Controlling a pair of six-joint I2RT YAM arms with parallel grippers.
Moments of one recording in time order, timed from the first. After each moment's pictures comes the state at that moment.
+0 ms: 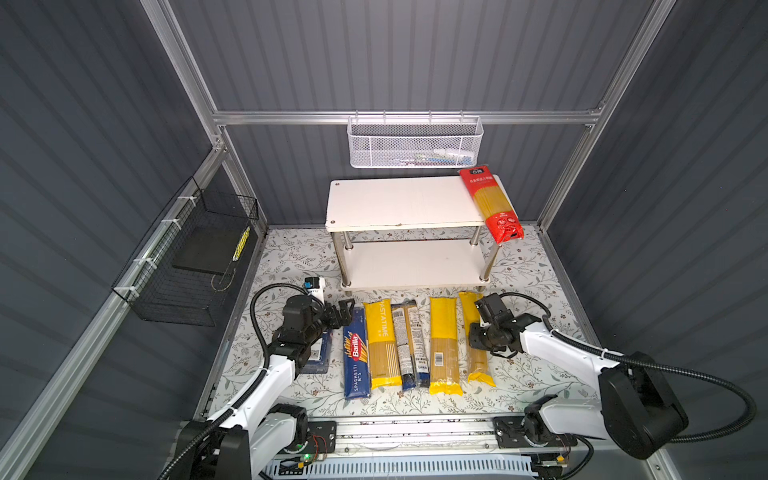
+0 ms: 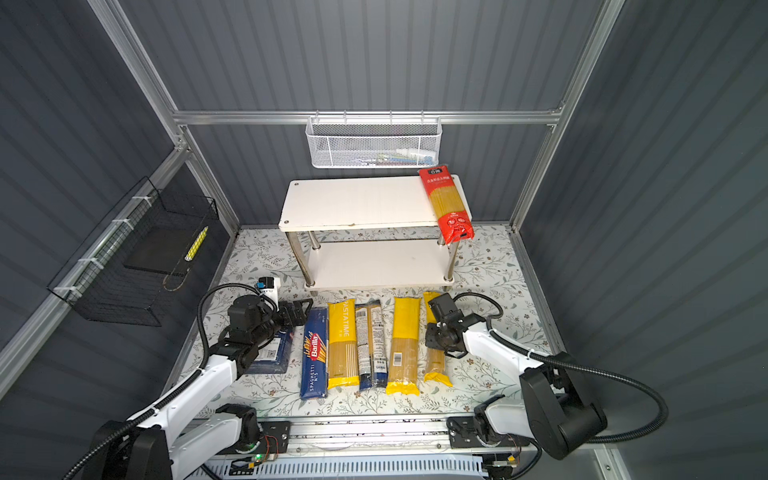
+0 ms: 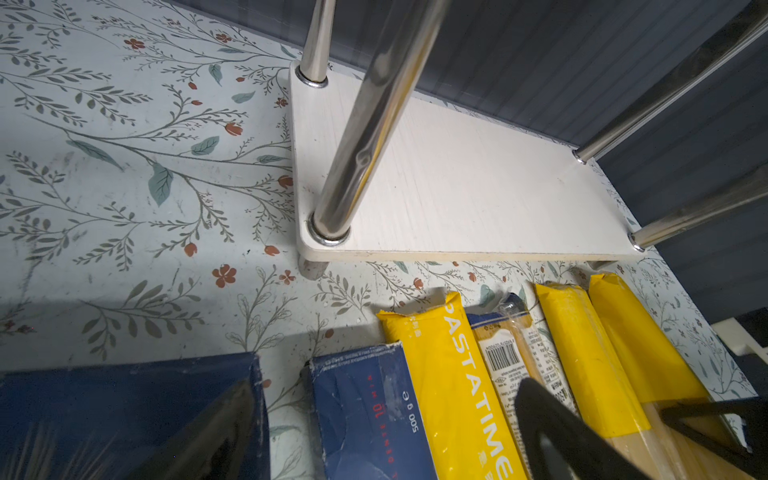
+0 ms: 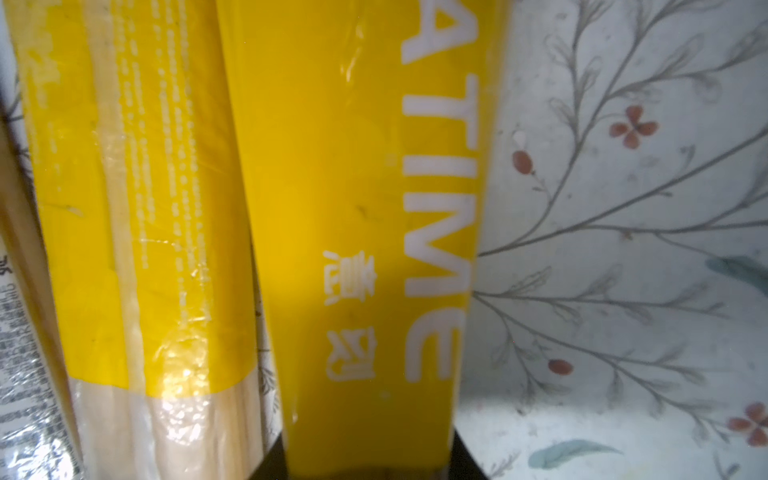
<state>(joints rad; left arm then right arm) -0.21 1.02 0.42 0.12 0.25 -0.33 0.44 1.28 0.61 -0.51 0.01 0.56</state>
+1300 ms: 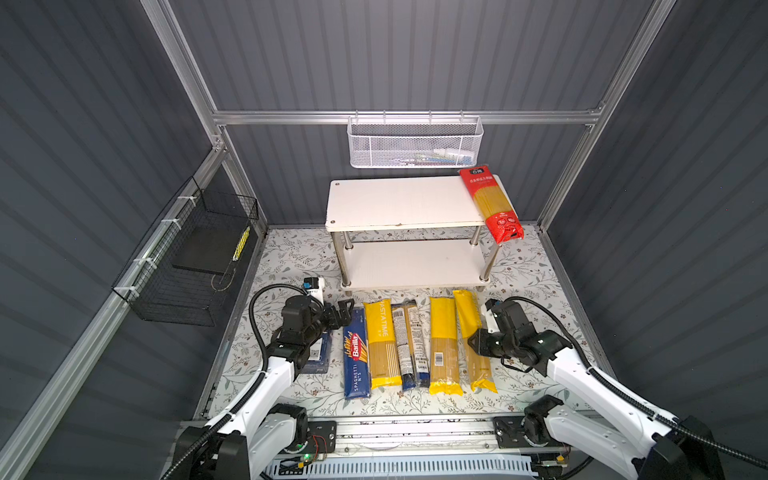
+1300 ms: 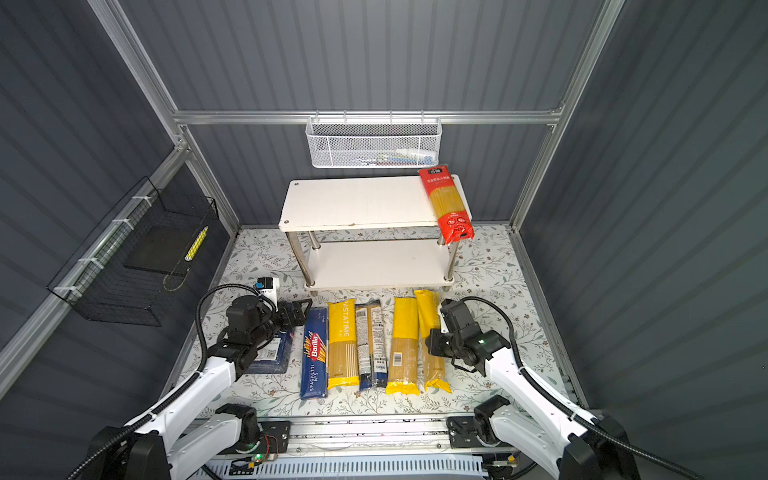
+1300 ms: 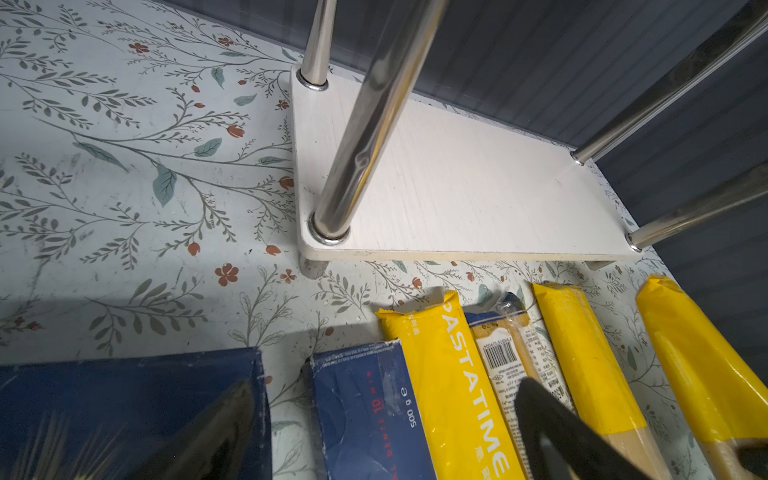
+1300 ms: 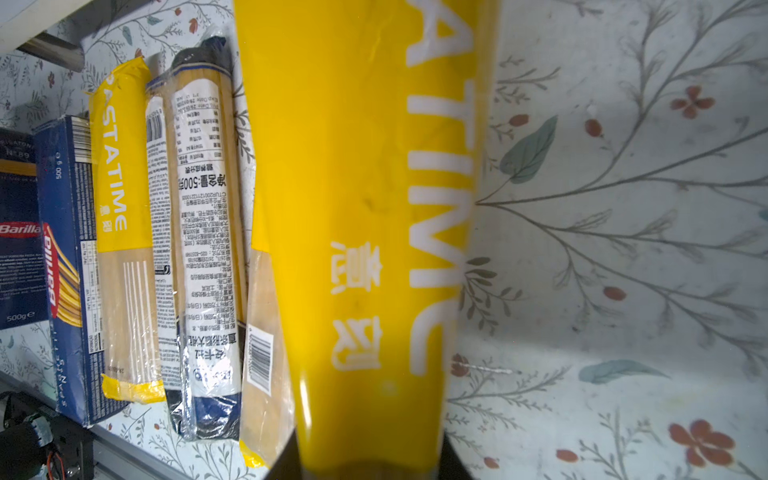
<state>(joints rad) -0.21 0.99 0.42 0.10 0.25 -0.33 0.47 0.95 0.55 -0.59 -0.15 0.55</state>
